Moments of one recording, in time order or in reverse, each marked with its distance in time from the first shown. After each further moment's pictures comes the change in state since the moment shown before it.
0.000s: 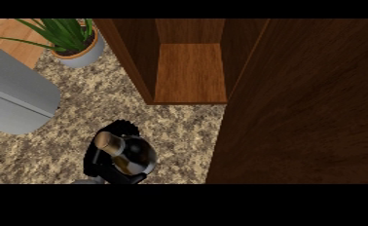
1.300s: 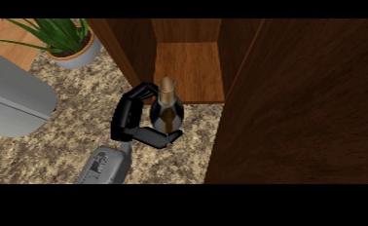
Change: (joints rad) left arm -0.244 -0.032 -0.160 -0.070 -0.034 0.447 0.179; right arm 0.084 -0.083 -0.030 -0.004 -0.016 -0.006 -0.114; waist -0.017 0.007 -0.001
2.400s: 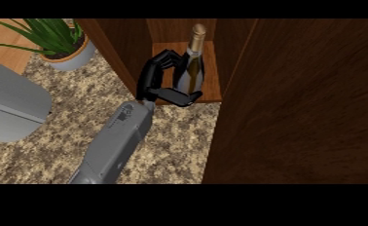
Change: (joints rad) left arm -0.442 0.000 -0.017 0.506 0.191 0.106 -0.082; right arm 0.071 -0.008 -0.006 0.003 -0.029 0.036 -0.105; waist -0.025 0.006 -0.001
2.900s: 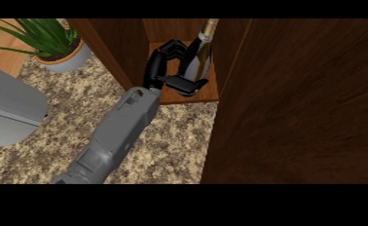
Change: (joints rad) left arm -0.189 0.000 -0.032 0.248 0.058 0.072 -0.016; right arm 0.028 0.005 0.011 0.003 -0.012 0.017 -0.062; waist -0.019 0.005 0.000
